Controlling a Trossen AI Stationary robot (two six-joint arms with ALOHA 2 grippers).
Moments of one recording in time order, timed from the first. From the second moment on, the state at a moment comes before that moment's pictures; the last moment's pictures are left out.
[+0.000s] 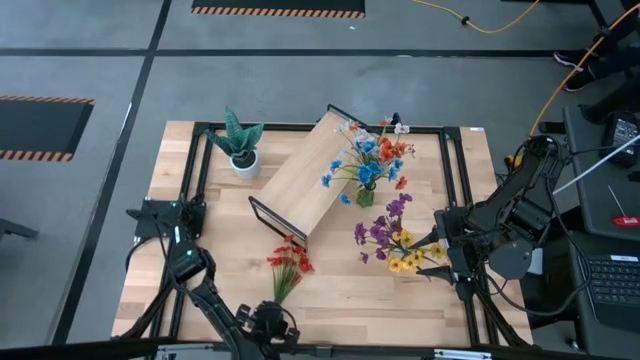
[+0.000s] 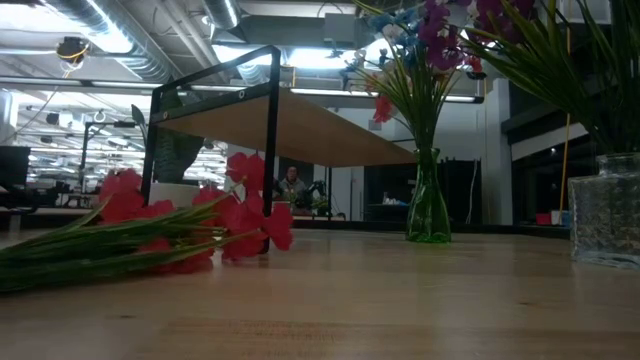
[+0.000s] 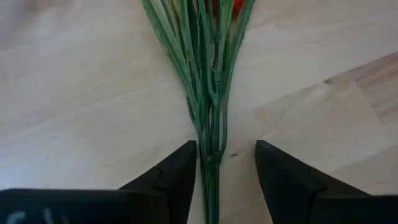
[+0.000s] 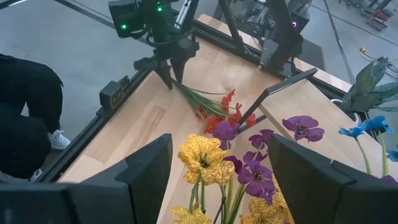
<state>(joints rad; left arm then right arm) -0.90 2.48 2.03 -1.39 -0.49 -2.19 0.93 1.05 1.15 -0.73 0.65 0.10</state>
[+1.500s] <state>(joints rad) -1.00 2.49 2.21 -1.51 -1.39 -1.95 0.93 1.07 1.15 -0.67 0.66 0.10</state>
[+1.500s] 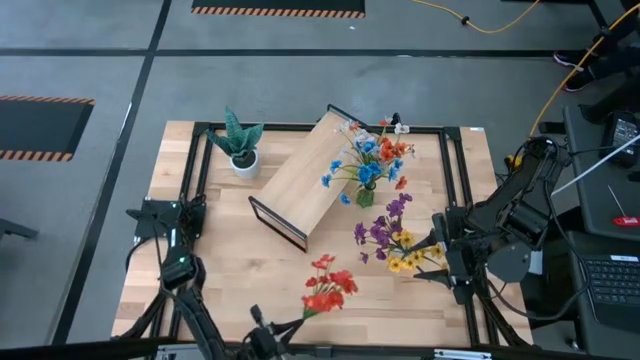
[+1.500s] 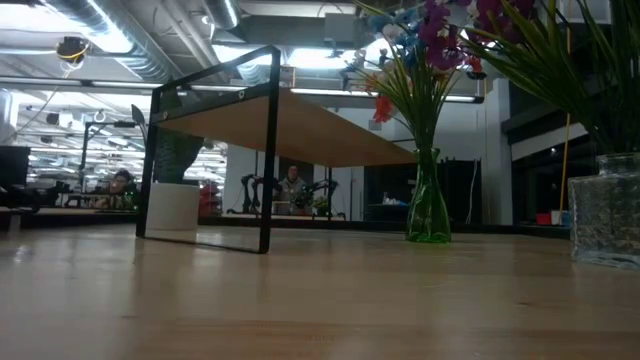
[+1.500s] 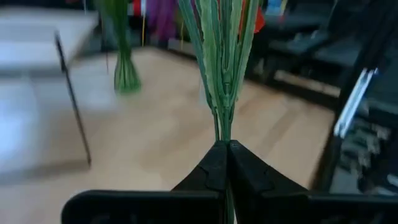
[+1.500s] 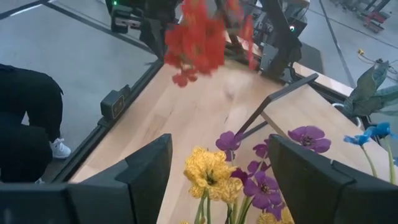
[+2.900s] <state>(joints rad) -0.64 2.07 2.18 -0.66 -0.89 -0.13 0.85 0.97 1.22 -0.81 0.56 0.02</state>
